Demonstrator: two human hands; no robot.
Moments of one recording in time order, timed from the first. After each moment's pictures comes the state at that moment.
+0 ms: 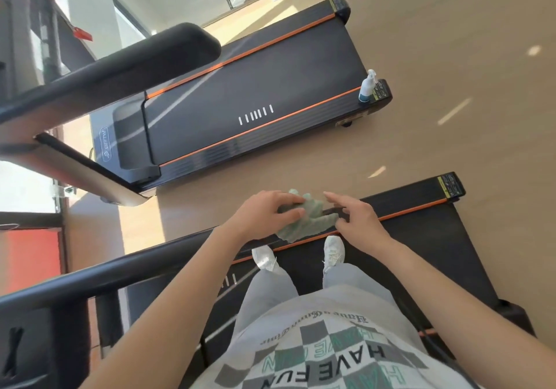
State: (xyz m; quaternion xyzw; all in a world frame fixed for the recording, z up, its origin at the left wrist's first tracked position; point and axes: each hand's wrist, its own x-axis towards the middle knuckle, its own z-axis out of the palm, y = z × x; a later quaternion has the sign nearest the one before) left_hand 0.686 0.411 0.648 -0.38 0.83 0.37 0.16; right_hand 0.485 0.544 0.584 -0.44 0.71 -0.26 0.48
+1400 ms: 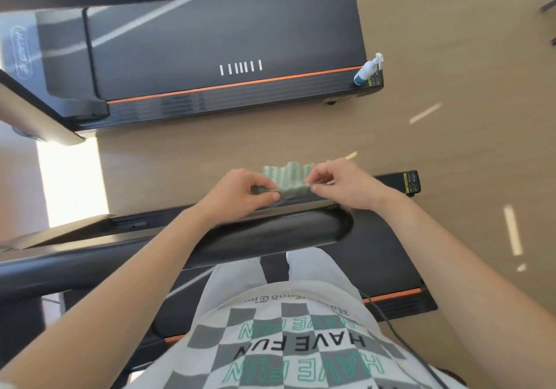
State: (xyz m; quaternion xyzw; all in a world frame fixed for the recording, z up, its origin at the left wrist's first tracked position) left_hand 0.807 0.337 0.608 -0.41 0.73 0.55 0.04; right_hand 0.553 0.399 0.627 -0.51 0.65 -0.07 0.56
